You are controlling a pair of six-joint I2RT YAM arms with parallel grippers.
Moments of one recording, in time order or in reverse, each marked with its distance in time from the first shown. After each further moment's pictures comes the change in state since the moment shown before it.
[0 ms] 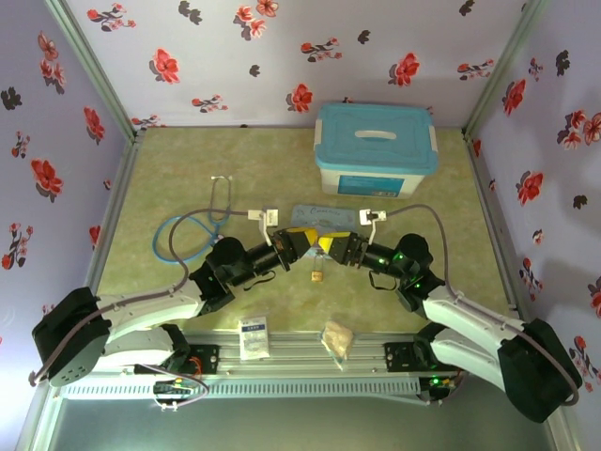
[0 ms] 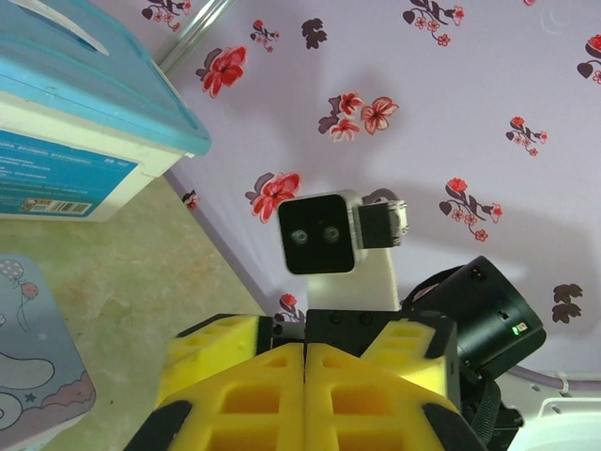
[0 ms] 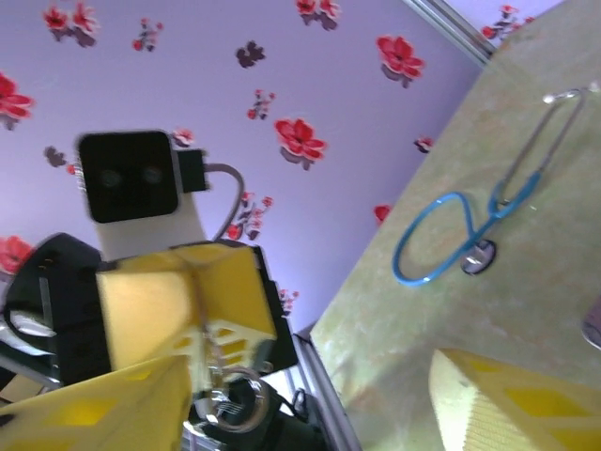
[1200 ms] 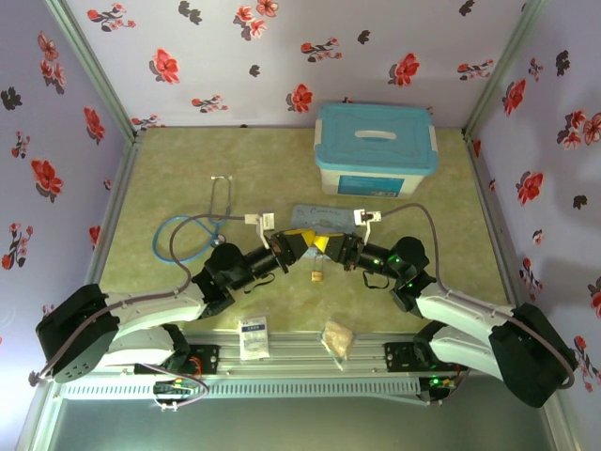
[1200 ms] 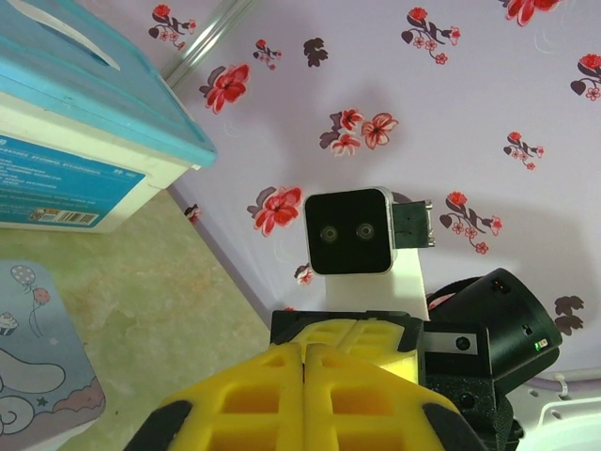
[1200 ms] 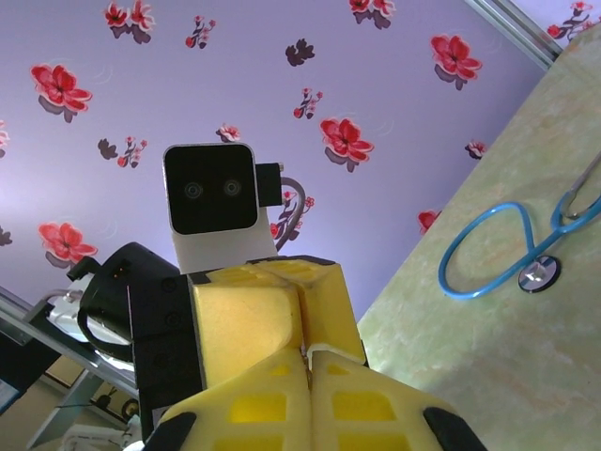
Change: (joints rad) left arm -0.001 0.032 -0.060 0.130 -0.032 -0.011; right arm 0.065 0.090 0.000 0.177 0.008 0.036
